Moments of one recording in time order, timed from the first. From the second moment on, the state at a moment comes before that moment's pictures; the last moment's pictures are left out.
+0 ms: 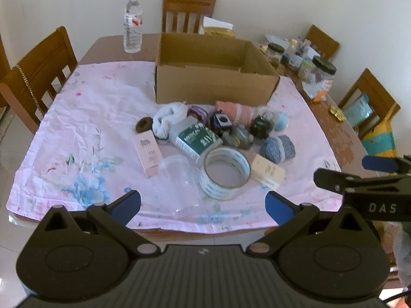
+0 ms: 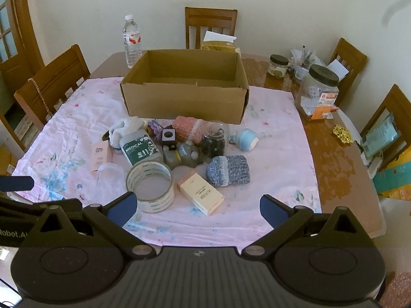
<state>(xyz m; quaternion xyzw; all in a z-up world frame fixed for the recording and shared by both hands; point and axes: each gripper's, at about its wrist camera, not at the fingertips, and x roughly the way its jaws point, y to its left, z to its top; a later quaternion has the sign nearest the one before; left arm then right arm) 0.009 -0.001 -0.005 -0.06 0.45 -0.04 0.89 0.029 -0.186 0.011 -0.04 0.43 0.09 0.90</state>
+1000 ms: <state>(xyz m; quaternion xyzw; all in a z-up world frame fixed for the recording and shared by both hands) 0.008 -0.012 -0.040 -0.04 0.42 0.01 0.91 0.045 -0.216 -0.022 -0.08 0.39 0.21 0.89</state>
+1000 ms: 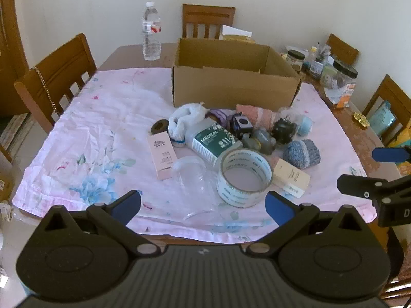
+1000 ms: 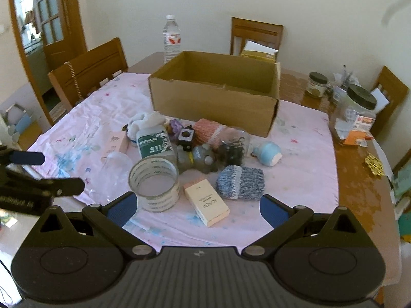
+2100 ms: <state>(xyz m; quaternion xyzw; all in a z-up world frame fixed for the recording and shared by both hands) 0.066 0.015 -0.095 0.25 0.40 -0.28 0.83 0.080 -0.146 -0.066 -0.10 0.45 0.24 0.86</state>
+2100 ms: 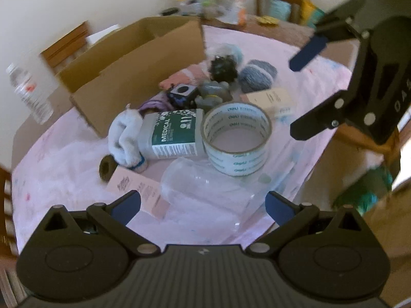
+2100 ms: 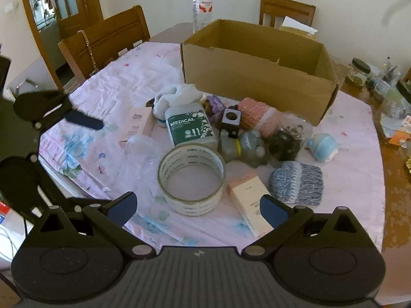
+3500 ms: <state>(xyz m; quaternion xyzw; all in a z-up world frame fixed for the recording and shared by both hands) 0.109 0.041 -0.100 0.29 0.38 -0.43 0.76 0.118 -0.092 -0.117 -0.11 0.48 0.18 0.85</state>
